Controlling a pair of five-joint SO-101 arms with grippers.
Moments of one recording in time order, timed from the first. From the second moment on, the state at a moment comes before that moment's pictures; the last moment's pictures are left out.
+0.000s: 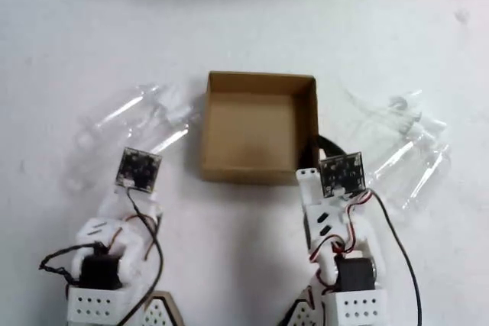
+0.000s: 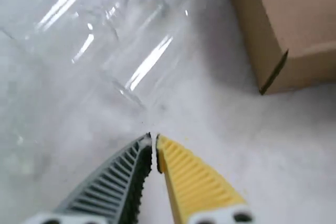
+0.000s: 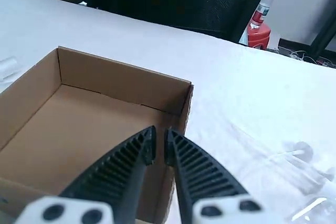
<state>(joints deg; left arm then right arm) -3.0 -104.0 97.0 63.5 -8.0 -7.2 -102.7 96.4 31.0 13.0</state>
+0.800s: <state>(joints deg) -3.5 -104.0 87.1 49.7 -36.2 -7.1 -102.7 96.4 31.0 13.0</state>
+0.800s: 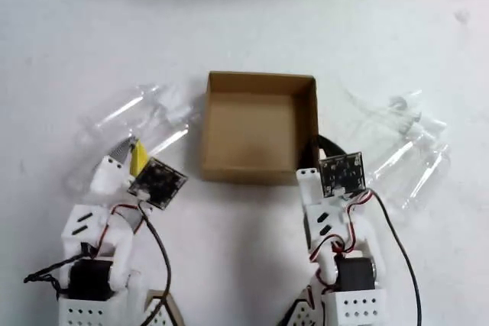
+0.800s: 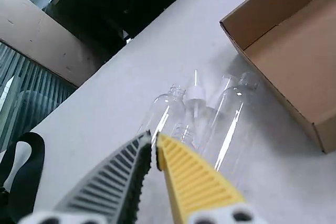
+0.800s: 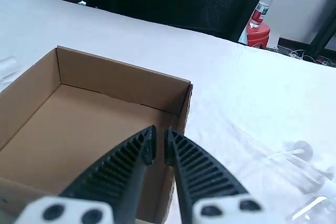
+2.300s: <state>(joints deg) -1.8 19.1 -28.0 89.1 -55.0 -7.1 -83.9 96.5 13.9 13.0</state>
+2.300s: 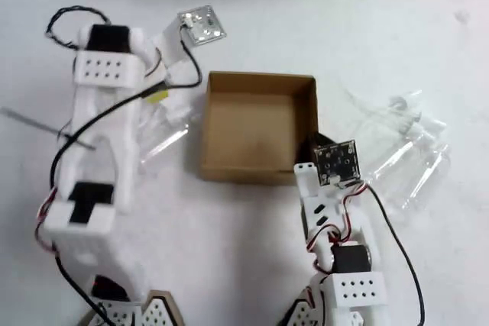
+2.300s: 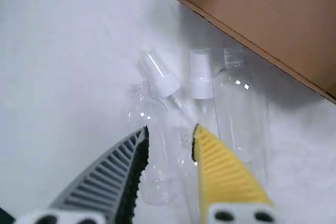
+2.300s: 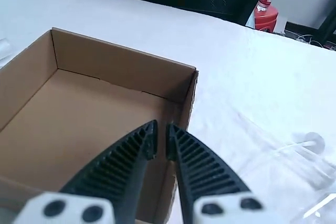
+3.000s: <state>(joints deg) -6.1 59.6 -70.3 93.8 -58.7 -7.1 -83.9 96.5 13.9 14.5</state>
